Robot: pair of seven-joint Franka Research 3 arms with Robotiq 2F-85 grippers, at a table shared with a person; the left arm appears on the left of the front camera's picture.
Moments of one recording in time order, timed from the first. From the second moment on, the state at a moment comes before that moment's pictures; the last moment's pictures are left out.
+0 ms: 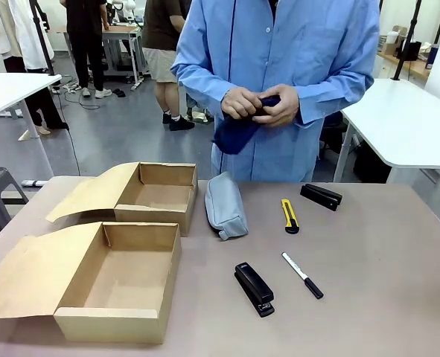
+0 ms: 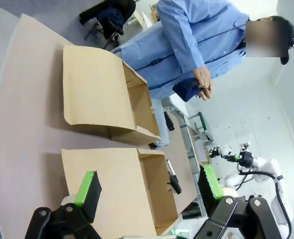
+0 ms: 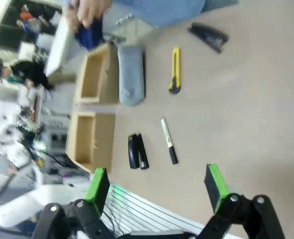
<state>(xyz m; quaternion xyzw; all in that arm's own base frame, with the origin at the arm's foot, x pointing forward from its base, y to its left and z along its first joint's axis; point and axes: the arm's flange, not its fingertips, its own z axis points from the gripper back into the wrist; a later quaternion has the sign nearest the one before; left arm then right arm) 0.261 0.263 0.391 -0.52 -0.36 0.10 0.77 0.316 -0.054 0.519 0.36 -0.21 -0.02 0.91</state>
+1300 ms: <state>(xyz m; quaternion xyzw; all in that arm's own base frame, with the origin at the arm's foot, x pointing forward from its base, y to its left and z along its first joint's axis) 0.260 0.263 0.392 -0.52 -0.36 0.10 0.77 0.358 0.286 0.451 0.07 -0.02 0.09 0.99</state>
